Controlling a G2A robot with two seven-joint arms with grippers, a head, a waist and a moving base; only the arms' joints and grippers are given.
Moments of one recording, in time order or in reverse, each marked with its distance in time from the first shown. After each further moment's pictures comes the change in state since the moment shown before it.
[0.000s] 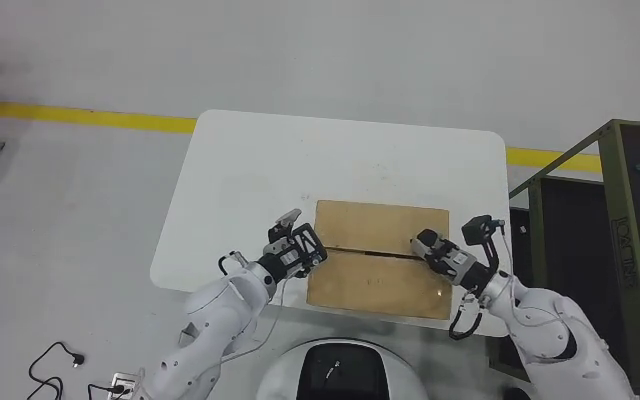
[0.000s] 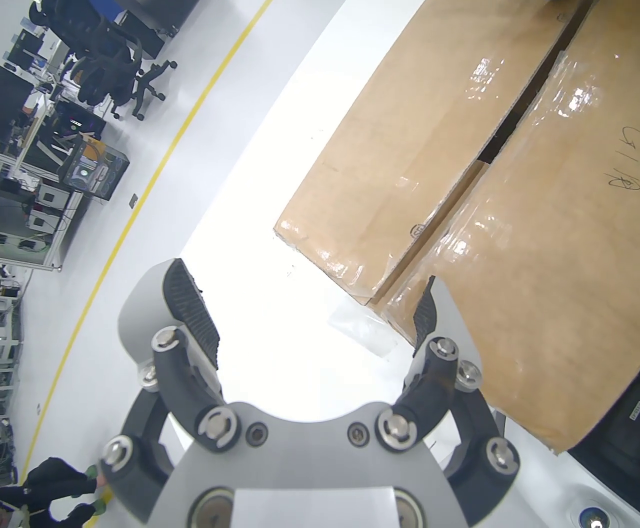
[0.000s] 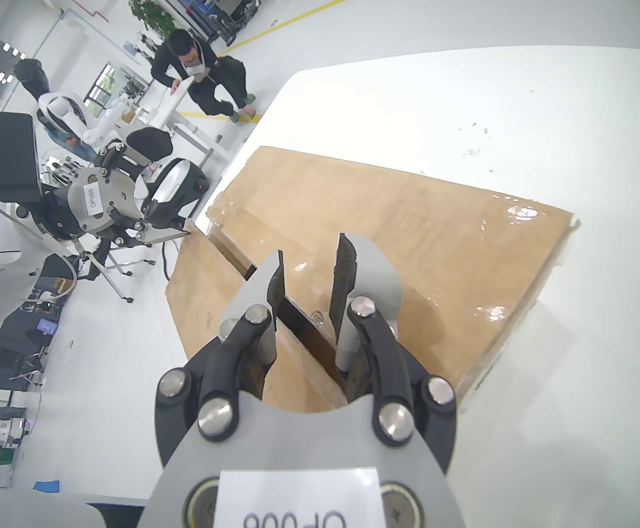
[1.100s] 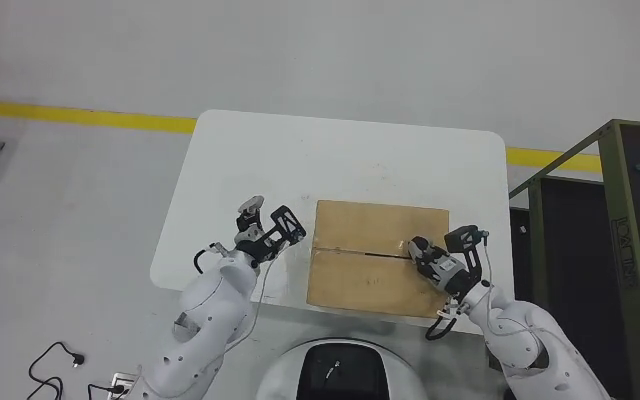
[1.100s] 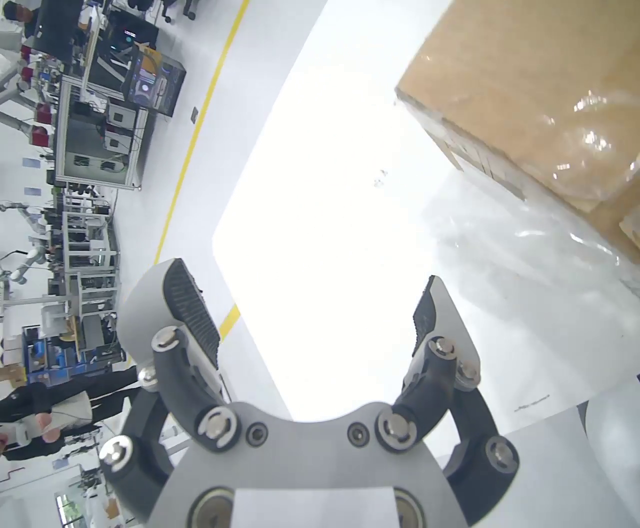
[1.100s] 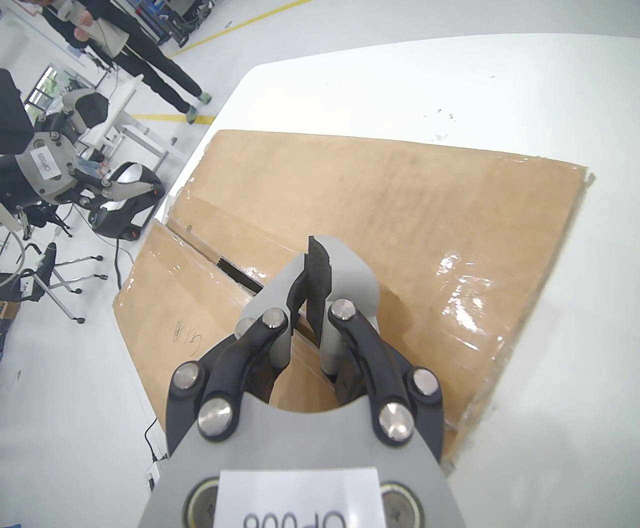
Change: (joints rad) left arm -0.012 -0.008 -0.035 0.022 0.191 0.073 -0.236; right arm -0.031 -0.025 -0.081 -0.003 -0.162 0.140 -0.141
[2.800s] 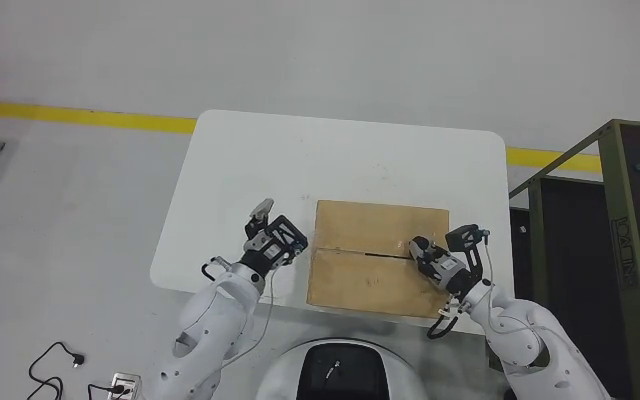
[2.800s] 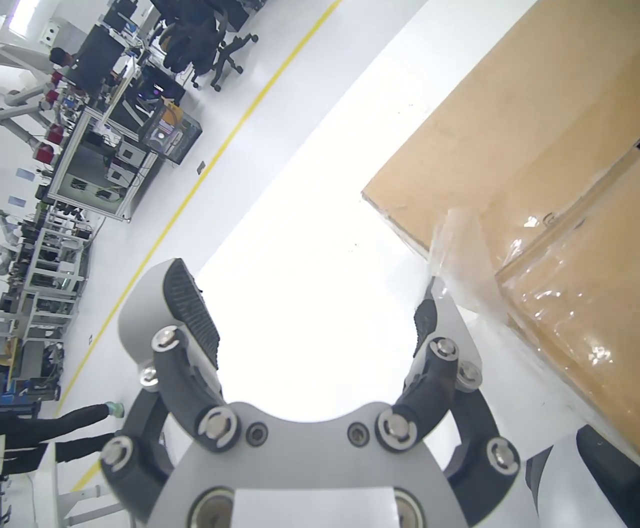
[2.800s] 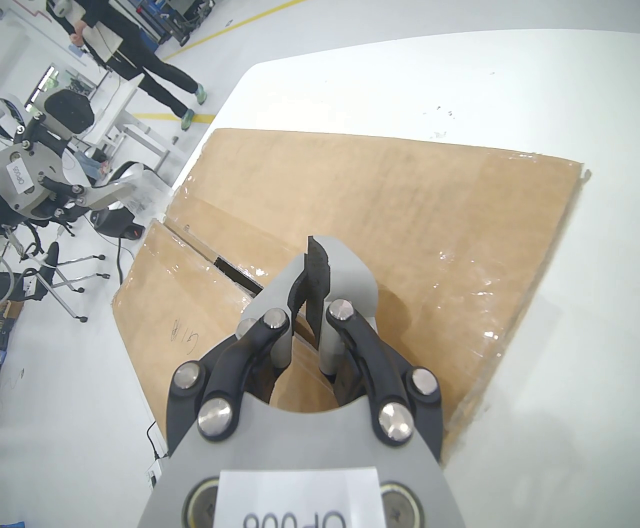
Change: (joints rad) left arm 0.080 -0.021 -0.026 -0.032 -0.082 0.130 0.297; right arm 0.009 -0.014 0.014 0.019 0.000 -0.020 0.021
